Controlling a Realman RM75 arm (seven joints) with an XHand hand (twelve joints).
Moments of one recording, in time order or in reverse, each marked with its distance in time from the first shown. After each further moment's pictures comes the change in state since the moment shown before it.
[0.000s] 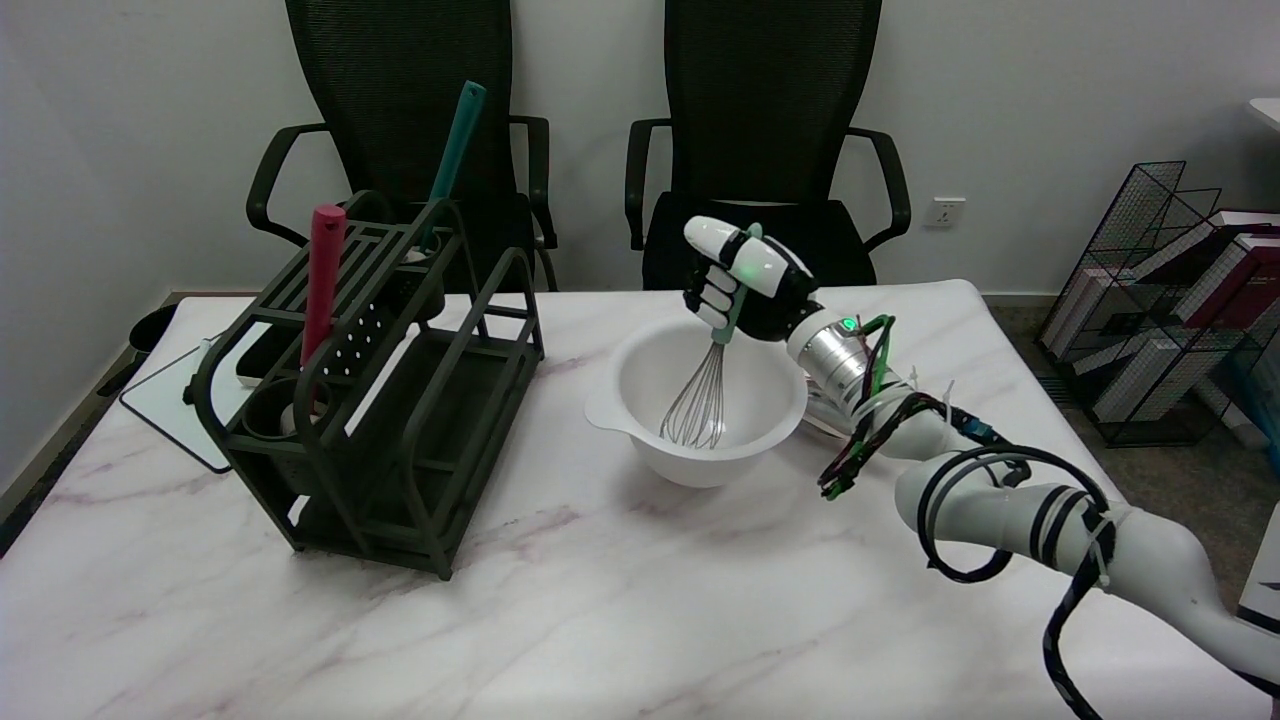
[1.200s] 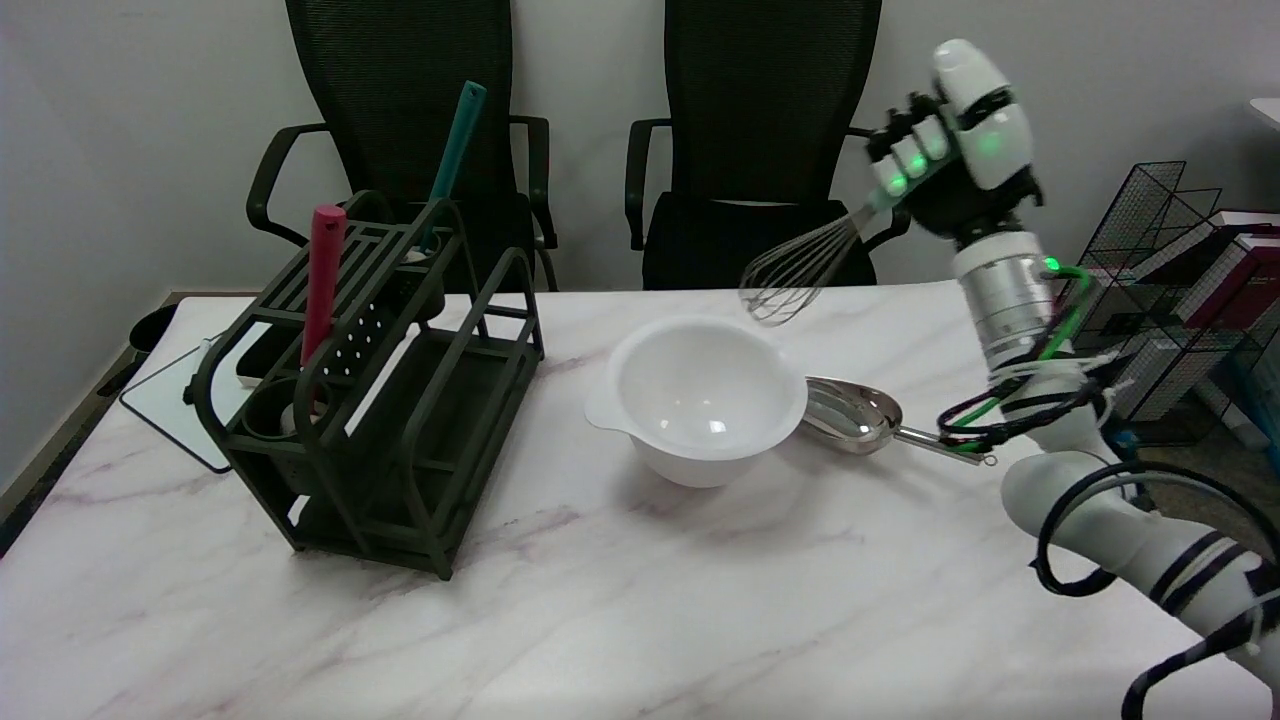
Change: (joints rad) arm -0.373 0.064 0.573 -0.410 0.015 0.166 0.005
